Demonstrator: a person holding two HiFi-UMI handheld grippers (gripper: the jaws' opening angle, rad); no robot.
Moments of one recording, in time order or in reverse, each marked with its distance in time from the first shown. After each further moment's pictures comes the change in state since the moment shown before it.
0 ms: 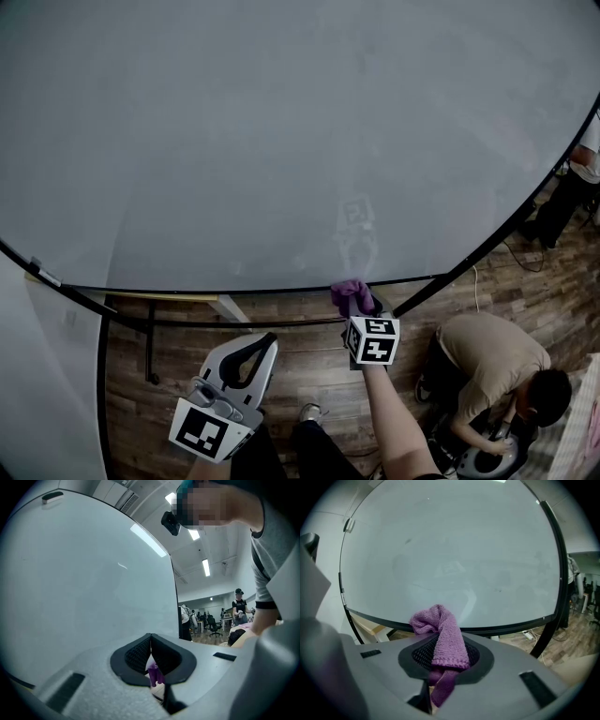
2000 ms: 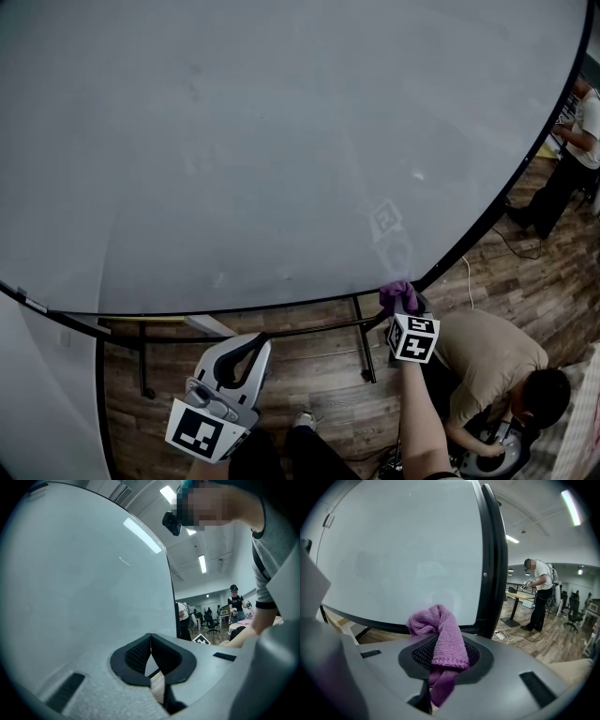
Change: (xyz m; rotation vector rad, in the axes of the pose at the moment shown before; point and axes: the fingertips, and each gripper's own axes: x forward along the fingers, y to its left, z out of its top) left arm 0.081 -0.035 -0.003 0.031 0.030 -0.044; right arm -0.032 -0.205 -0.001 0.024 -0.003 -0.258
